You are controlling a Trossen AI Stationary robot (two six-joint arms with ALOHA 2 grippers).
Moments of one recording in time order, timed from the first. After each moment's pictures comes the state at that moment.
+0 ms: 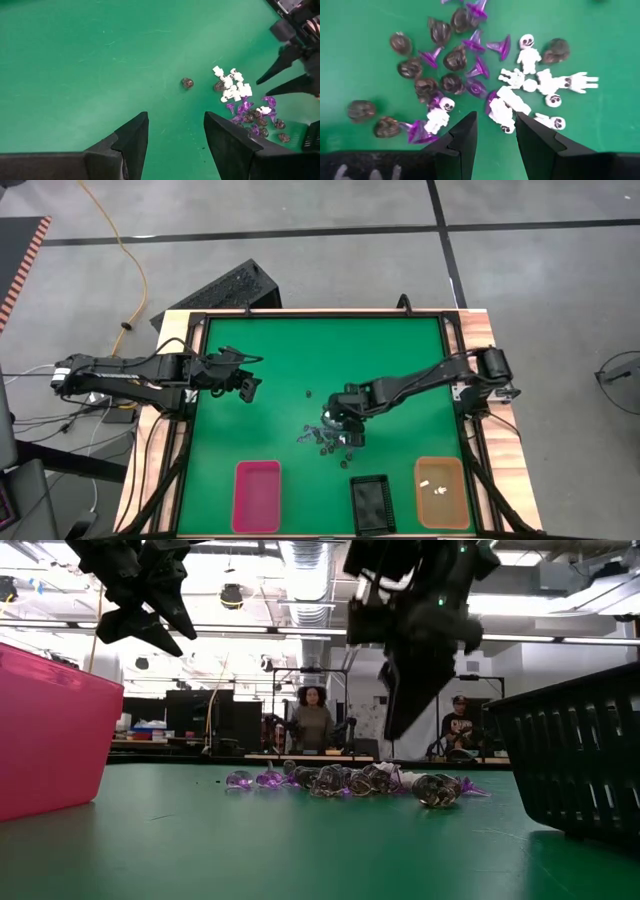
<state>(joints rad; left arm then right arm) 0.03 0.86 0.74 -0.59 -0.30 -0.81 0.12 1.76 1.21 -0.59 0.02 0.13</state>
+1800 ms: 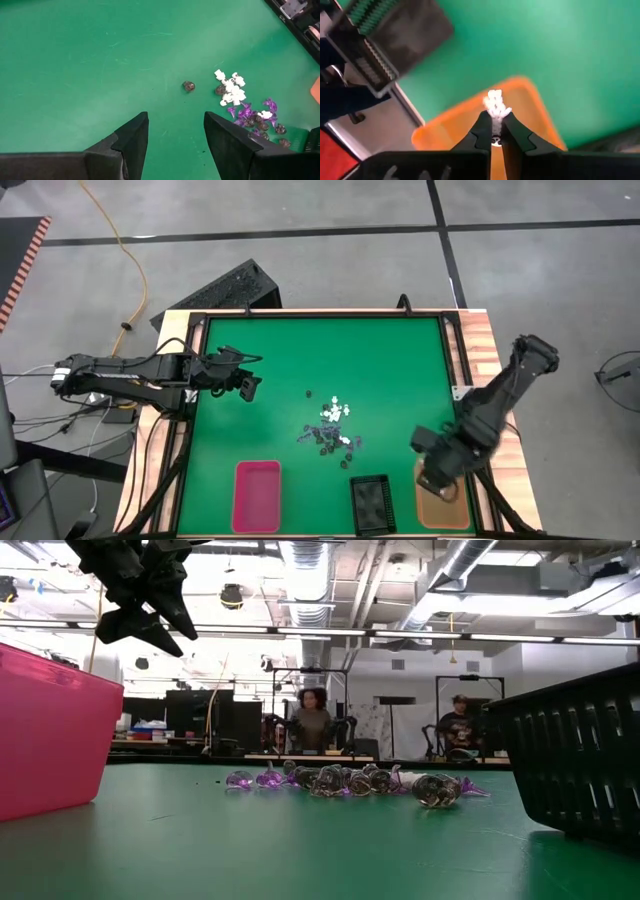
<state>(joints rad) 0.03 0.86 0.74 -0.59 -0.32 -0.83 0.82 1.33 1.22 -1.22 0.03 1.42</state>
